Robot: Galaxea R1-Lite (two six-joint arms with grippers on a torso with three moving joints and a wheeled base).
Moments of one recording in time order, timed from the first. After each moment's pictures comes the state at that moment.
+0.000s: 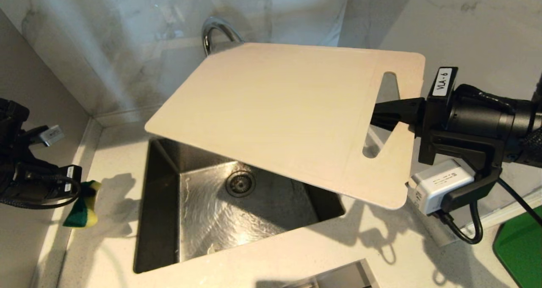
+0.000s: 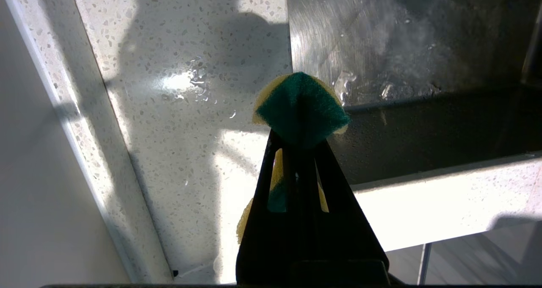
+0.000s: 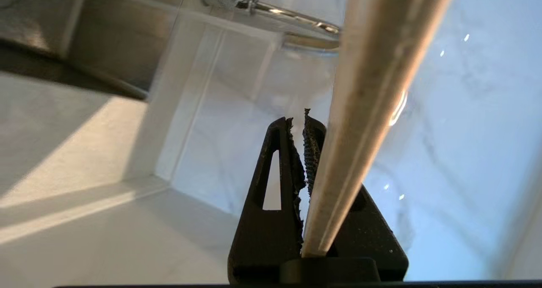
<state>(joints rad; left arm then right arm) 0.06 1.54 -1.10 0.40 -0.13 -0.16 0.20 1.34 -1.01 -0.26 0.62 -2.10</state>
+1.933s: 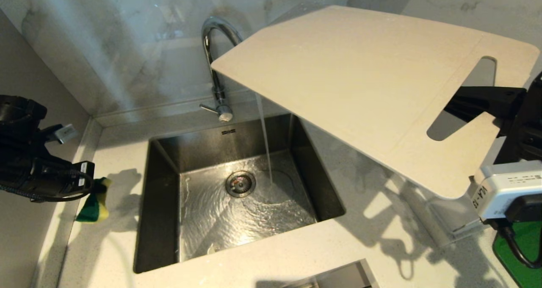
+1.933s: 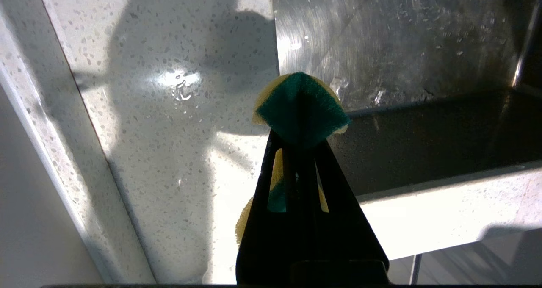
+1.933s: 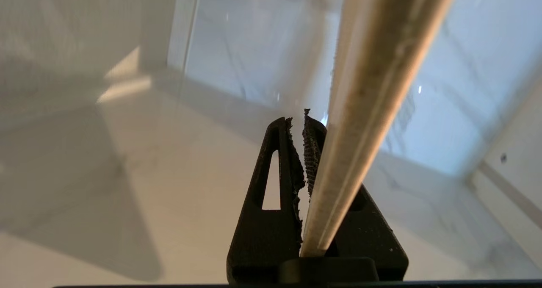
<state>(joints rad) 0.04 1.61 -1.15 0.40 -0.13 -0.19 0.10 1.09 -0.86 -0.31 0.40 -1.96</state>
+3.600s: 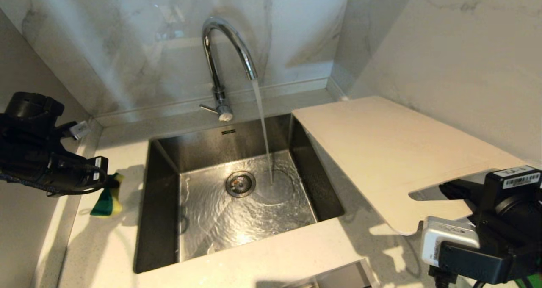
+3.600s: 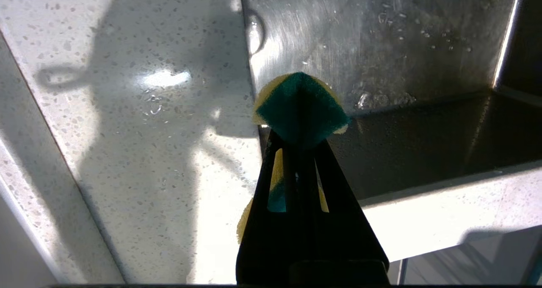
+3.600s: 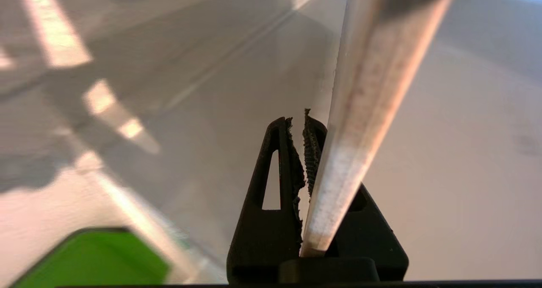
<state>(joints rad) -0.01 1.66 -1.21 0.40 -0.14 -0.23 0.40 1.04 -0.54 -0.30 -0.36 -1.59</state>
